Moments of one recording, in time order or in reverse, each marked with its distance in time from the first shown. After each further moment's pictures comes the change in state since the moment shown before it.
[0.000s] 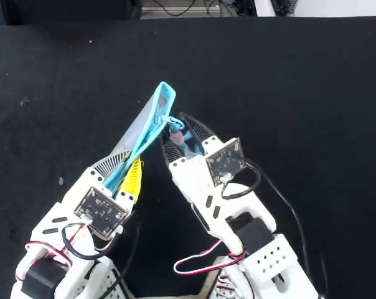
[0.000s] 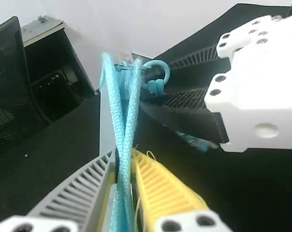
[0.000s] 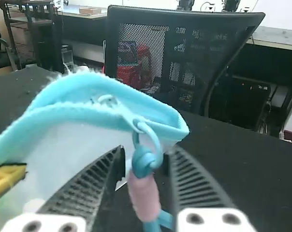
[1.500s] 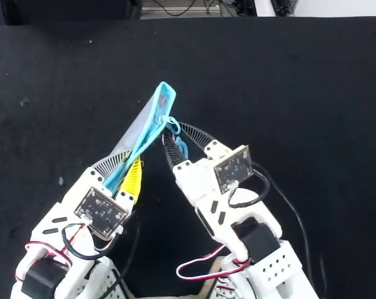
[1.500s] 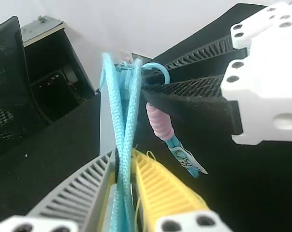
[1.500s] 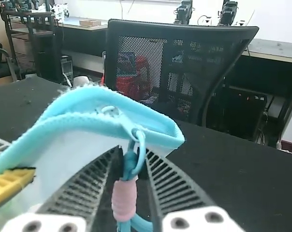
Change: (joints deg) left arm 0.0 0.0 0.0 0.0 0.0; right arm 0.2 -6.2 0.0 3.6 0.4
